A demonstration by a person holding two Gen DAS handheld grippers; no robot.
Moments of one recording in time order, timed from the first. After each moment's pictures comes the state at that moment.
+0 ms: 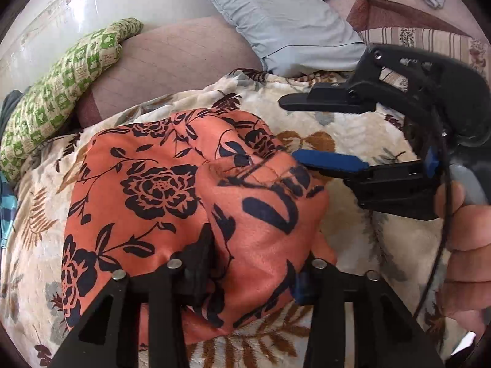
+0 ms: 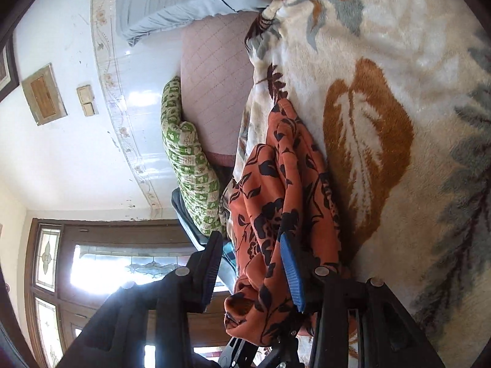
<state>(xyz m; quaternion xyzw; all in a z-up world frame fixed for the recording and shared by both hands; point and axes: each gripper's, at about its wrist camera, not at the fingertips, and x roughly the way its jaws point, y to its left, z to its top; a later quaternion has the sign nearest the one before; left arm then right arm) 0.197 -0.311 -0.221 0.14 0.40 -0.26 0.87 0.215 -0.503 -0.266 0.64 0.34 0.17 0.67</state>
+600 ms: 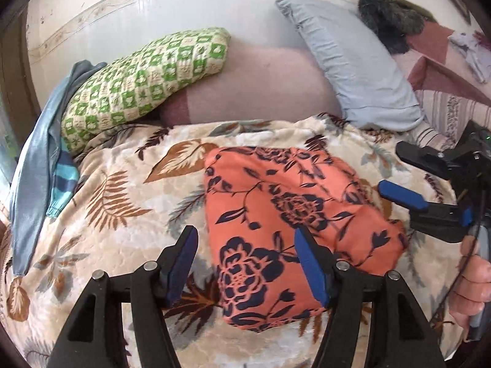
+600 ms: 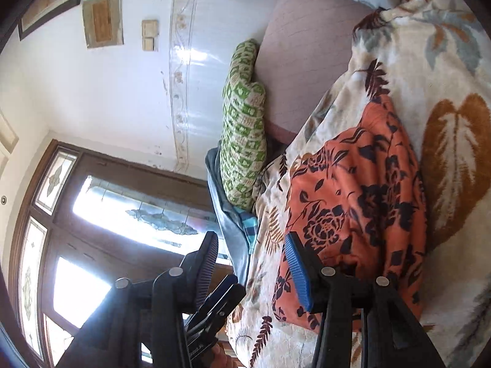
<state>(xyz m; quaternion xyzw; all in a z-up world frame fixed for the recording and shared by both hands) 0.221 -0.185 -0.157 0.08 0.38 -0.14 0.91 0.221 -0.436 -0.198 0.52 0.31 0.28 0.74</state>
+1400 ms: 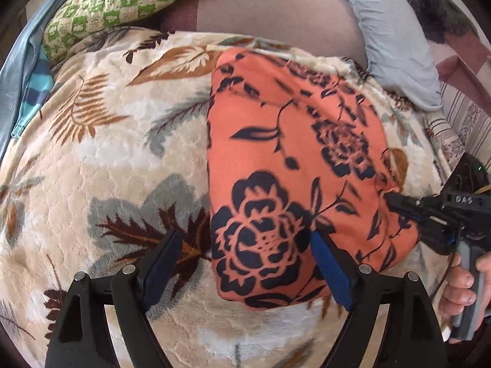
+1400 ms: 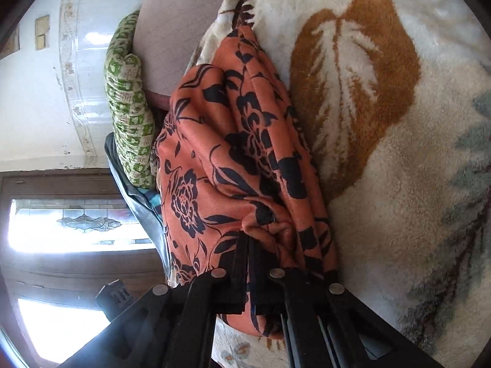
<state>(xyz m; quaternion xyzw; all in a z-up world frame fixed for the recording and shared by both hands) 0.249 -0.156 -0.219 -0.01 0.52 -0.16 0.84 0.231 -0.458 -0.287 0.52 0.48 0.14 0.70</state>
